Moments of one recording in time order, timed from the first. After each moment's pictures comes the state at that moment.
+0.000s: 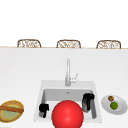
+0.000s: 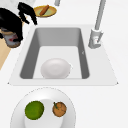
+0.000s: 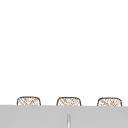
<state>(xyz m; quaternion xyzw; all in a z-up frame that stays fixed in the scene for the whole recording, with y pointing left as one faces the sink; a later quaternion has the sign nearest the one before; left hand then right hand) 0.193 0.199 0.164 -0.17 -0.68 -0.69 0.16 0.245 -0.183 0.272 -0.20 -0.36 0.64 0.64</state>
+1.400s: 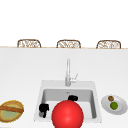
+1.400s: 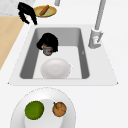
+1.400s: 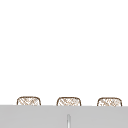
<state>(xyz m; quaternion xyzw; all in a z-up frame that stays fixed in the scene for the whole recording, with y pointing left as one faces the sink) 0.193 0.199 0.164 -0.17 -0.68 -0.69 0.16 0.387 -0.070 0.092 -0.15 -0.41 0.63 0.64</state>
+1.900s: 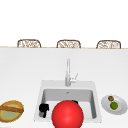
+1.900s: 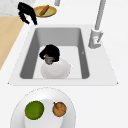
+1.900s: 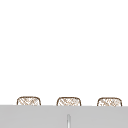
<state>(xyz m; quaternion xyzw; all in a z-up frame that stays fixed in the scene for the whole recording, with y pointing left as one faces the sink) 0.193 0.199 0.164 -0.17 -0.68 -0.69 0.16 0.396 -0.076 0.015 -0.15 -0.39 0.64 0.65</state>
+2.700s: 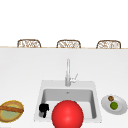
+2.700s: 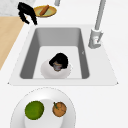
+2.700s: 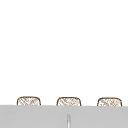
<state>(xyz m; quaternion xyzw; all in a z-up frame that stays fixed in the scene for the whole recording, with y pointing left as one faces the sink) 0.193 0.199 0.164 -0.17 -0.68 -0.69 0.16 0.454 -0.066 -0.060 -0.17 -0.36 0.65 0.64</state>
